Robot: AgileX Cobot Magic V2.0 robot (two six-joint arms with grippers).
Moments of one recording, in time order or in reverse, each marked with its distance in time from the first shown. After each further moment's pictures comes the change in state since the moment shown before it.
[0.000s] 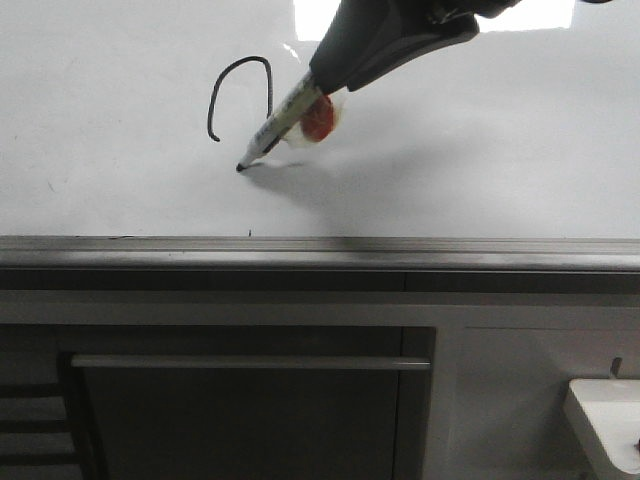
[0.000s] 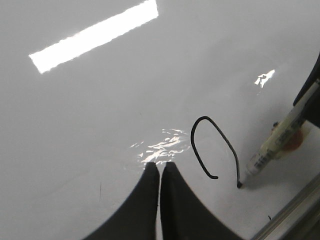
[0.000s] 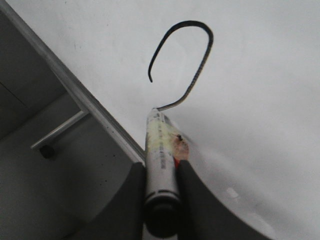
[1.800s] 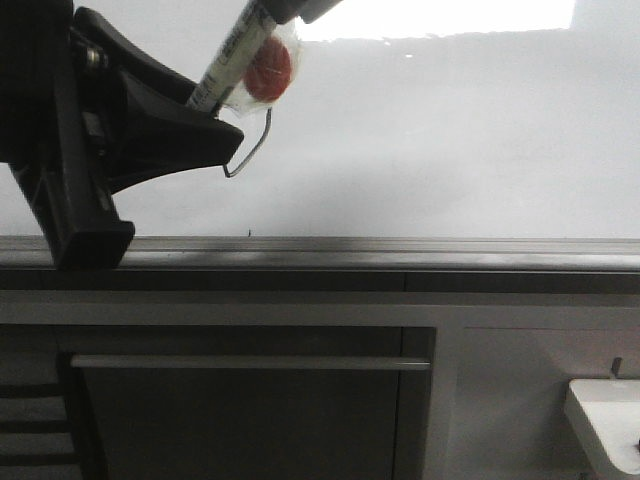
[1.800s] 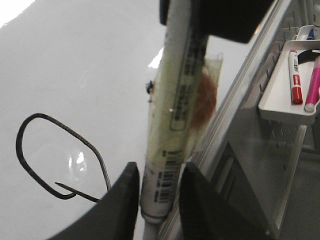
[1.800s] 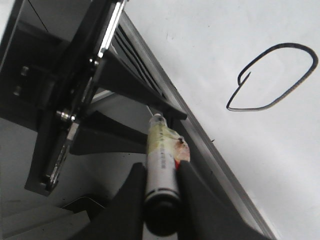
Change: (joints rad) left arm -0.183 0.429 -0.070 0.238 -0.158 0.000; right arm 0.113 -0.075 -0.122 -0.021 0.260 -0.038
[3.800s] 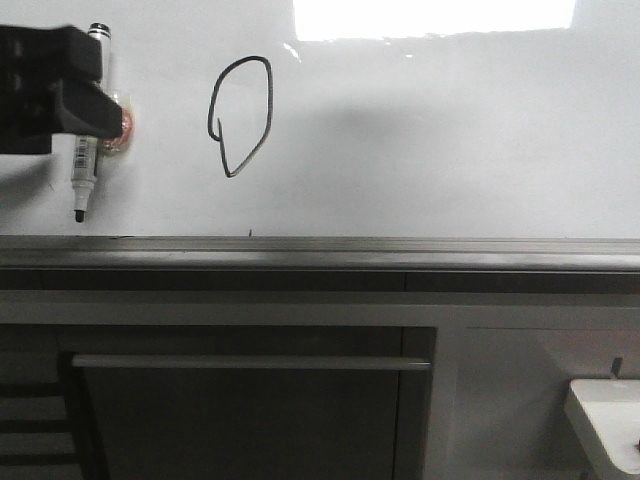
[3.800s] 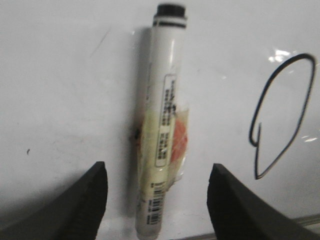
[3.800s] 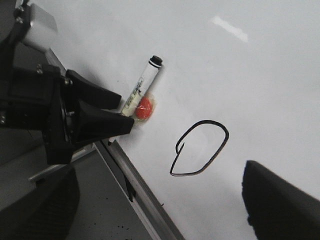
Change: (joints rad) left arm 0.139 -0.021 -0.070 -0.961 0.241 -0.002; right arm -0.054 -0.043 0.000 0.000 -0.209 0.000
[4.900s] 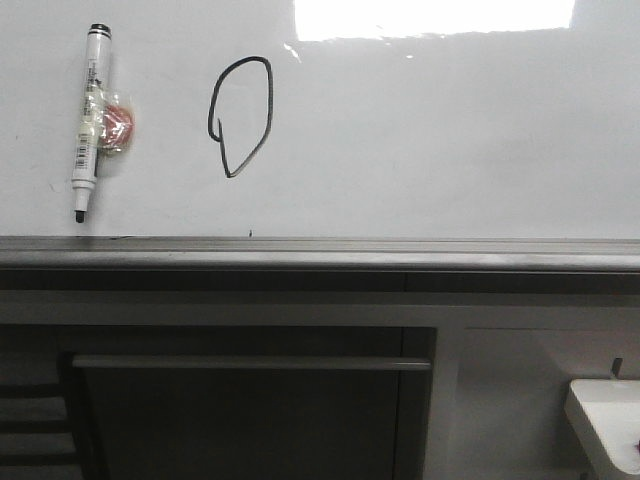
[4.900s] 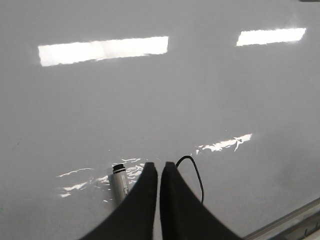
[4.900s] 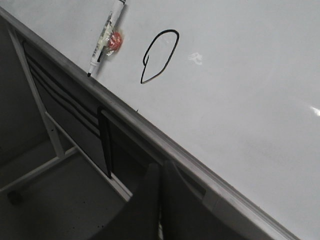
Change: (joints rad) left arm 0.002 -0.759 0.117 0.358 0.186 0.025; right arm -0.126 -0.684 0.607 -0.002 -0.042 0.008
